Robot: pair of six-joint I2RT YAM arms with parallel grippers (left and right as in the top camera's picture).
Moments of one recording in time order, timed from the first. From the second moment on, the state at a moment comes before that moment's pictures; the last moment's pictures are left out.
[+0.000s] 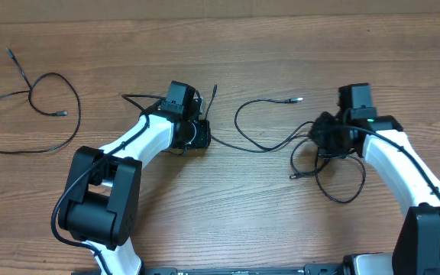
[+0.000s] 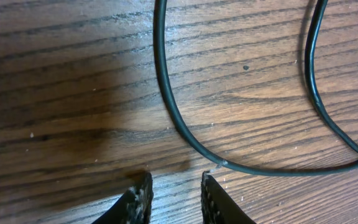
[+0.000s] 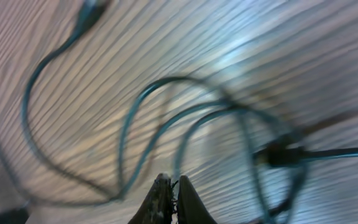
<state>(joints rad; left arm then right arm) -0.31 1.90 1.12 -0.47 0.29 -0.31 0.05 1.56 0.97 -0.61 -0.18 0.69</state>
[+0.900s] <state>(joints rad) -0.31 1.90 1.12 -0.46 0.29 -0.31 0.16 1.56 0.71 -0.42 -0.27 0.91</state>
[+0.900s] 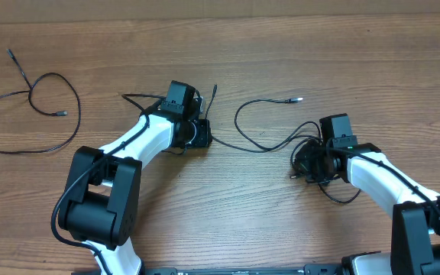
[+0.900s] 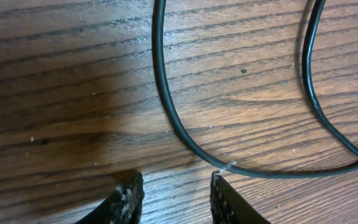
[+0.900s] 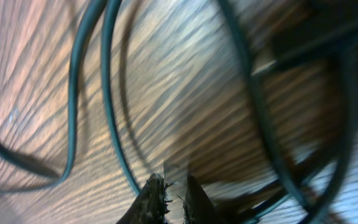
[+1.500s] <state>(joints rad) -0.32 1.90 1.29 -0.65 0.44 -0.16 0.29 1.56 0.71 -0.42 -0.34 0.91</state>
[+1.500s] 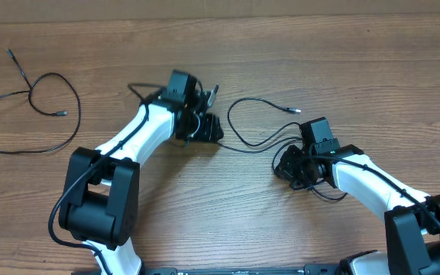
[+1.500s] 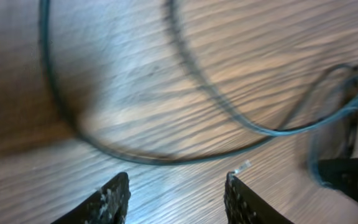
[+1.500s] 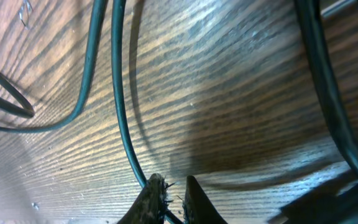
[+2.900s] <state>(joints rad) -0.68 2.14 1.50 -0.48 0.31 0.08 -0.02 1.53 0.73 -0.48 -0.36 0.74</state>
